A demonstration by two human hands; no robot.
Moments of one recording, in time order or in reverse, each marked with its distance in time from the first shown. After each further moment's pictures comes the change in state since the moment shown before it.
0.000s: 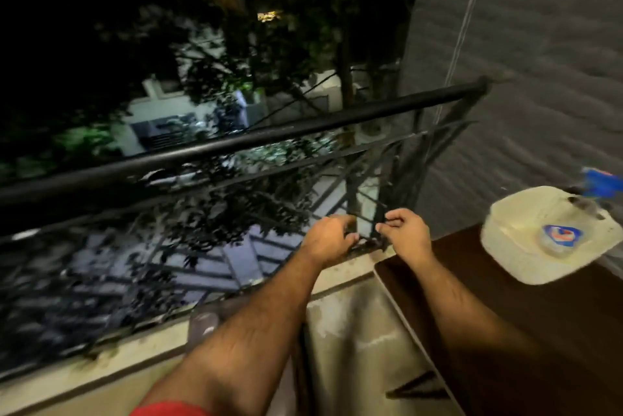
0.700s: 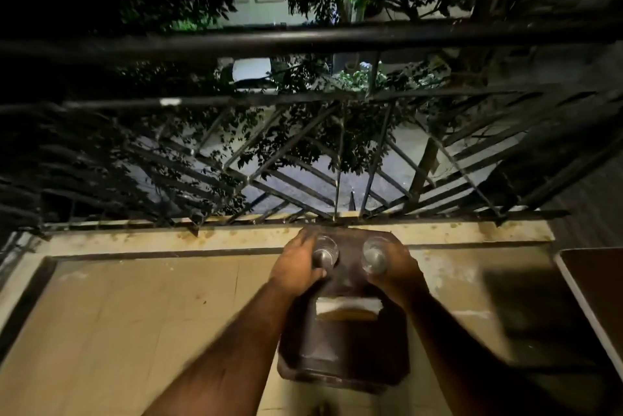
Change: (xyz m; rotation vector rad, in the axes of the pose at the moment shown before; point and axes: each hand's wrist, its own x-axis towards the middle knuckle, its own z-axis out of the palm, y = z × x) left_hand -0.247 -0.347 0.044 -0.099 -0.052 -0.594; right_hand -0.167 0.034 0.331 -0.603 -0.585 -0.174
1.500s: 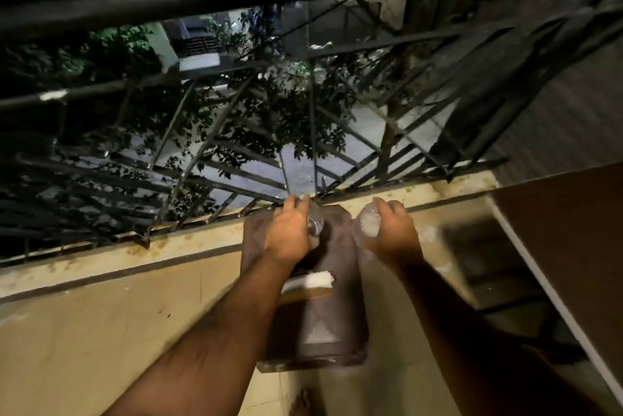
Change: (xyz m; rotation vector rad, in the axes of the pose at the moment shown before) left_hand 0.035 0.101 0.045 0.197 0.061 0.119; right_hand 0.009 0.089 -0.031 0.032 0.264 0.046
